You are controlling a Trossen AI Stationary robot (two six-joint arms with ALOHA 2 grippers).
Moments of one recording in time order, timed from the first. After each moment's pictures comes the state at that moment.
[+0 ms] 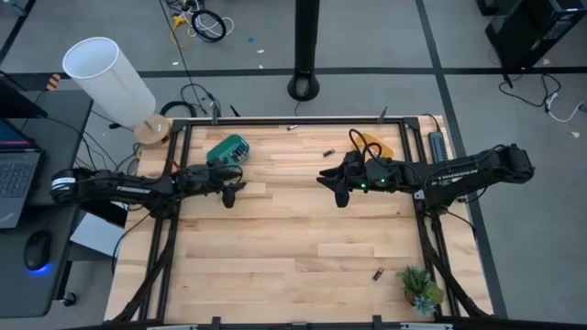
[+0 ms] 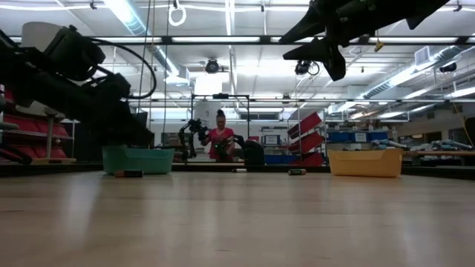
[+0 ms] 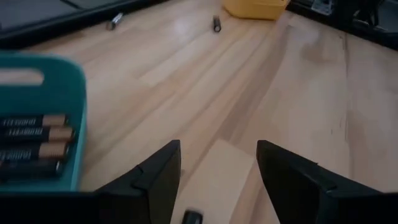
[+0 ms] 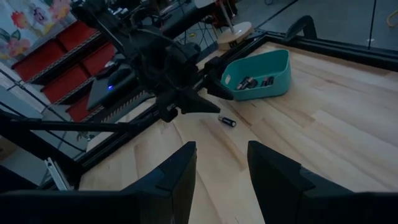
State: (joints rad) left arm 0.28 0.96 0.05 0.51 -0.11 -0.29; right arm 0.01 1.18 0.69 0.20 0.23 0.61
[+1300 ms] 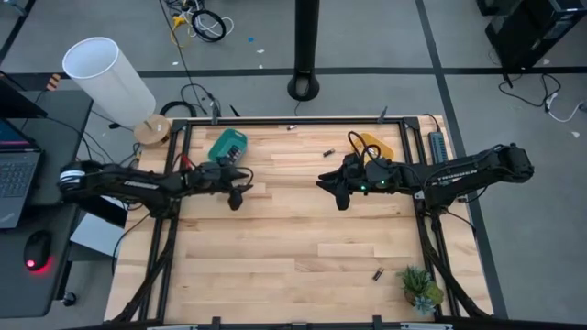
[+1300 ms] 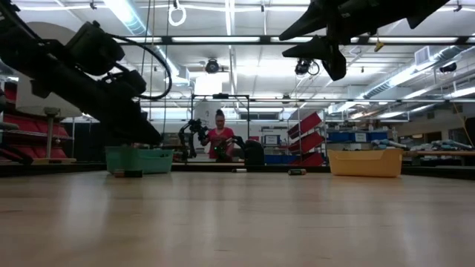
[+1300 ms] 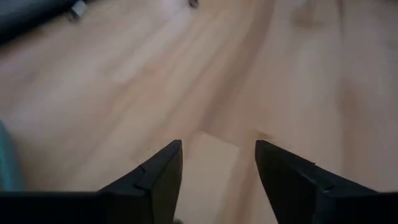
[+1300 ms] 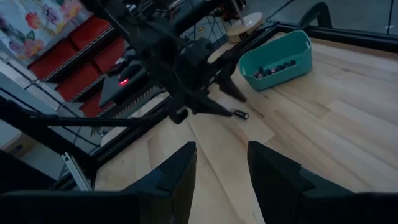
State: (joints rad) left arm 0.23 1.08 0.19 0.39 -0.09 -0.19; right arm 0.03 1.18 0.69 0.20 0.20 0.65
